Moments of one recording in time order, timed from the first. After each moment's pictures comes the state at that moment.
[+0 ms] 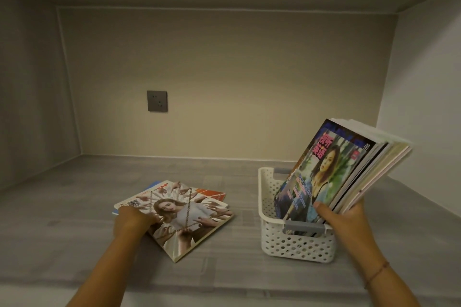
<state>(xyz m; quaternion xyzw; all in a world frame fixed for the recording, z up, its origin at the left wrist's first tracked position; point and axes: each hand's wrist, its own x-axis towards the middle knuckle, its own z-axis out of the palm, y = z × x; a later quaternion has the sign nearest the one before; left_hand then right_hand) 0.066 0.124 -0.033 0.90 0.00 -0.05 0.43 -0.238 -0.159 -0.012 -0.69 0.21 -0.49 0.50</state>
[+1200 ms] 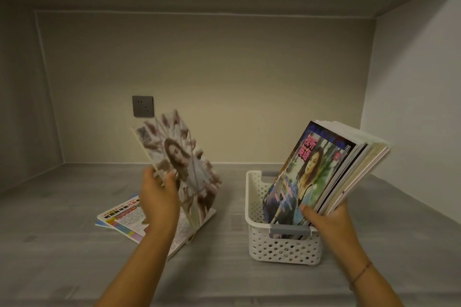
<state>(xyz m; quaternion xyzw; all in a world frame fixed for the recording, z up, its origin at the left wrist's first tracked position) -0.016 0.052 0.024 0.68 -0.14 0.20 0.69 -0.237 -0.162 -0.015 -0.69 0.22 -0.48 0.50</state>
